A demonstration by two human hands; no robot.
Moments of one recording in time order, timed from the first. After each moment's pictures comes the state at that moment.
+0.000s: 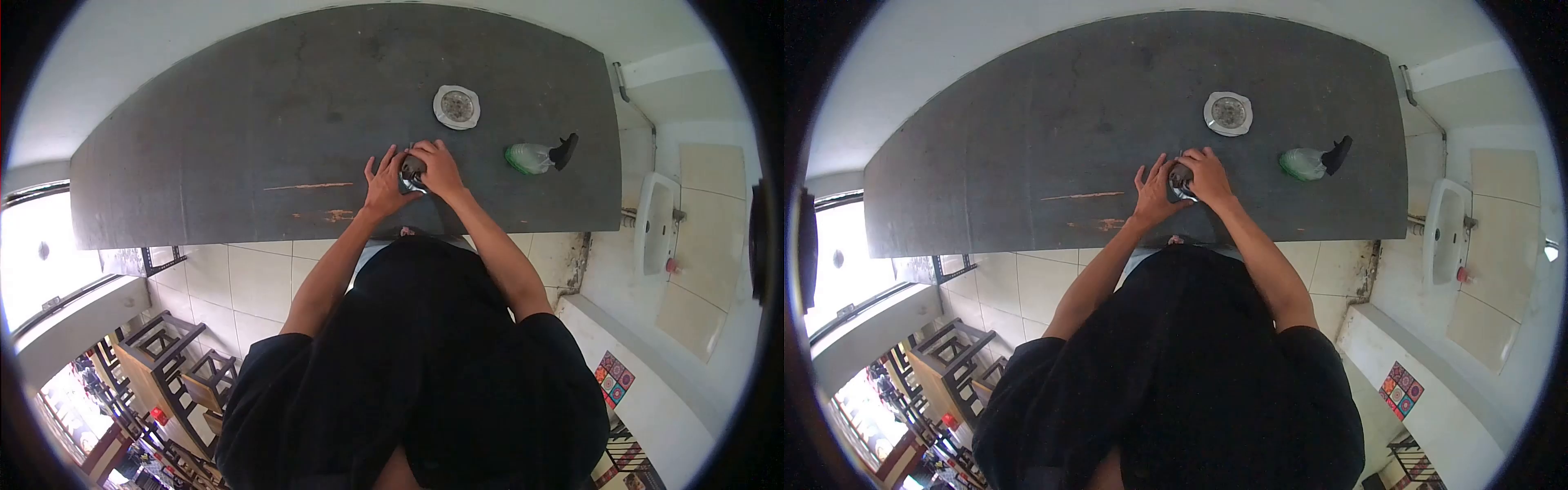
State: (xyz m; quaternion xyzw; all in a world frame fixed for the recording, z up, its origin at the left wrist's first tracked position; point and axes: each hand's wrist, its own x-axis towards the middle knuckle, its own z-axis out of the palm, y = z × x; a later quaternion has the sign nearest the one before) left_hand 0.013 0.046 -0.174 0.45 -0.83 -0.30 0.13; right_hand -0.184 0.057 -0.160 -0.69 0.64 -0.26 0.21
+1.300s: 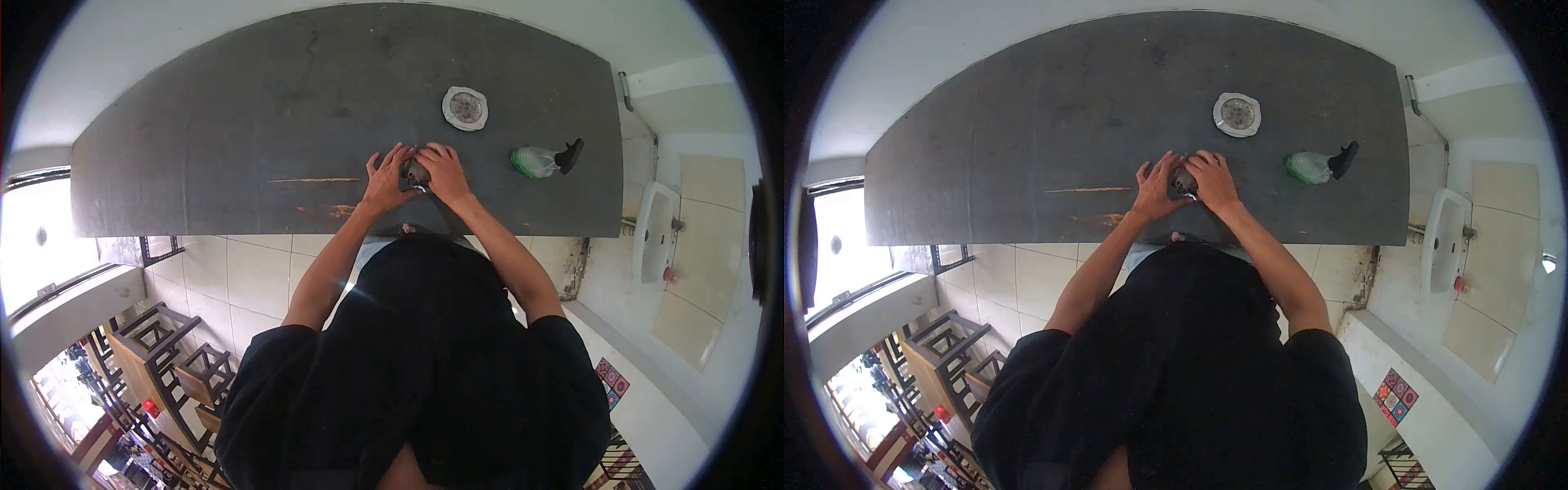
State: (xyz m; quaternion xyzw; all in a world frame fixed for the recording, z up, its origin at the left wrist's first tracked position) left_hand 0.029 0.040 -0.175 0.42 -0.84 -0.31 0.16; right_hand -0.177 0.073 -0.155 -0.78 0.60 -0.15 0.11
